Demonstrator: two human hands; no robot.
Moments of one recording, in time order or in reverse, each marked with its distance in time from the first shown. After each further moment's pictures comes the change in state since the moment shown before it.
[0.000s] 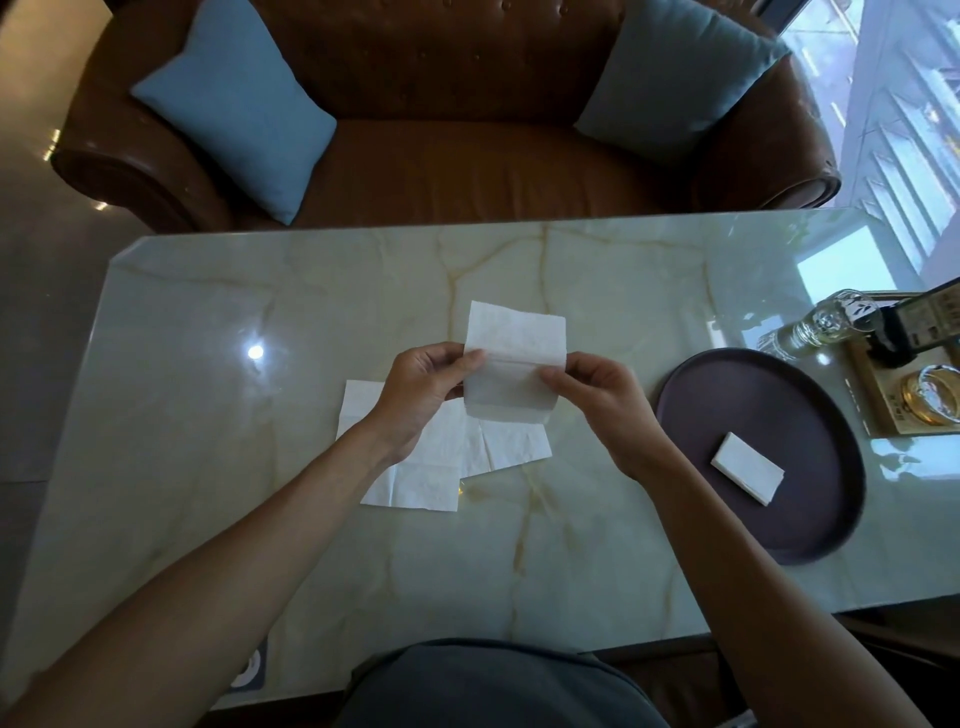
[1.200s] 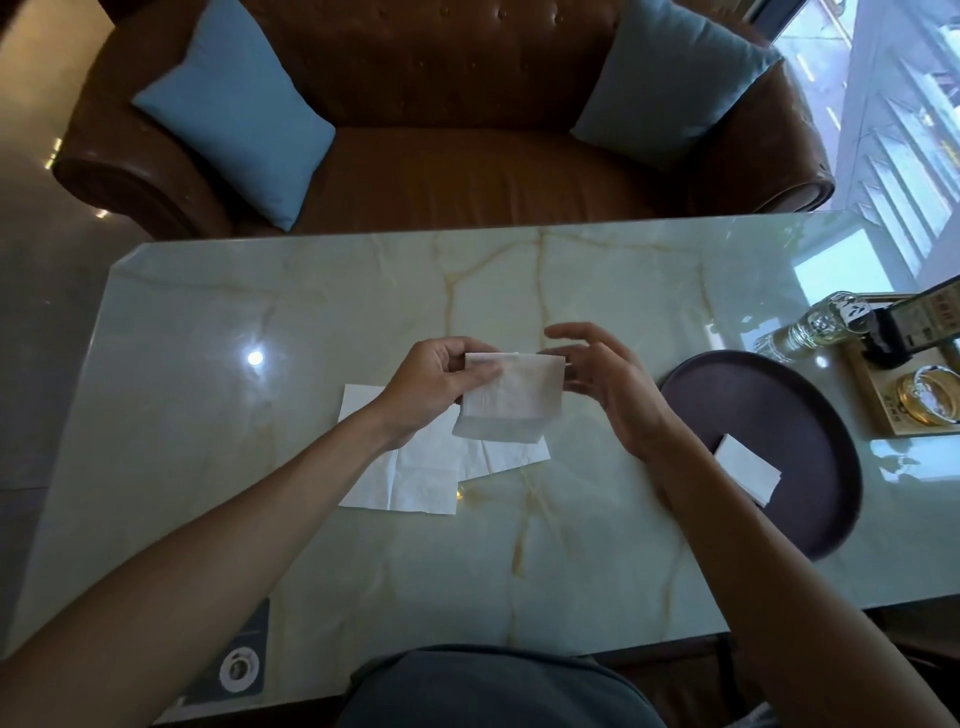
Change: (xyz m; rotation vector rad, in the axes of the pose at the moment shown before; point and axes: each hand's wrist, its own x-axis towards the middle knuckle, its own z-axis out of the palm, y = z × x) left_hand 0.006 0.014 0.003 0.237 -0.147 0.018; right_hand 0.010 -0.020 -0.015 0.026 -0.084 0.045
